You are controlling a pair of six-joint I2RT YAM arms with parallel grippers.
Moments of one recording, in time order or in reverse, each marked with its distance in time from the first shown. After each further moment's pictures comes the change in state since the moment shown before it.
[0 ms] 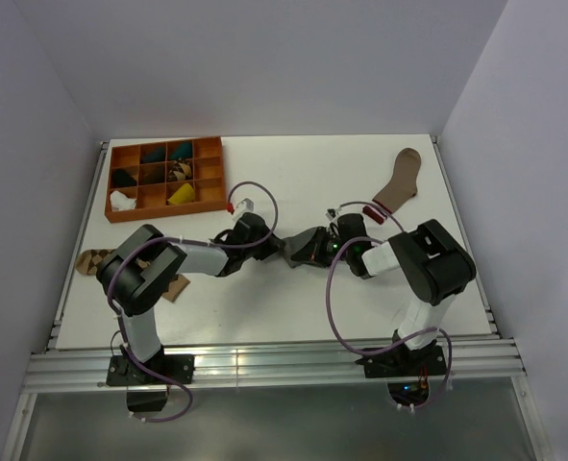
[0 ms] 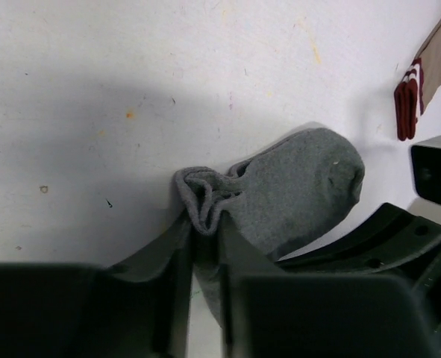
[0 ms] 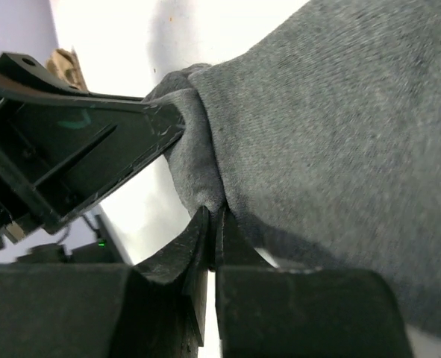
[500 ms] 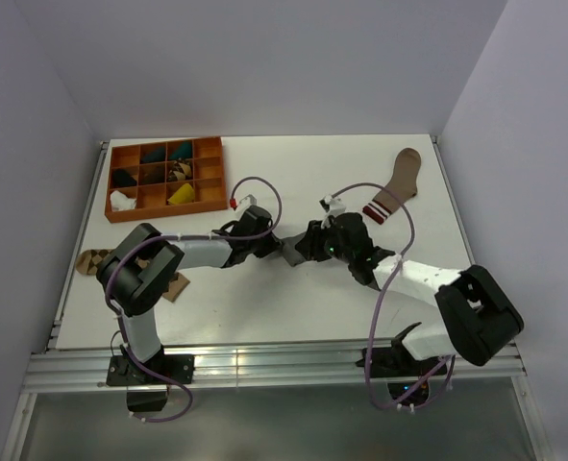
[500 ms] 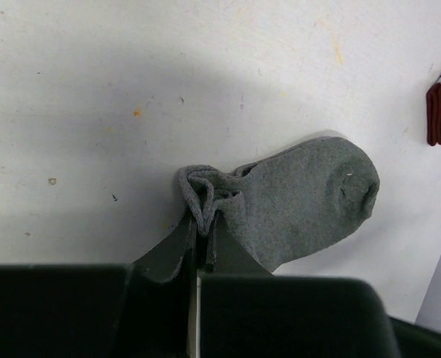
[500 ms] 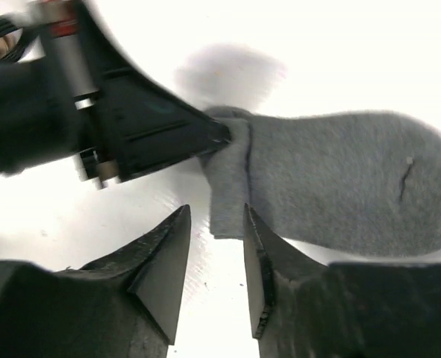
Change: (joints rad) left arm -0.001 0.002 0.113 -0.219 -0.019 0.005; right arm 0.144 -0.410 0.000 -0.294 0.371 -0.433
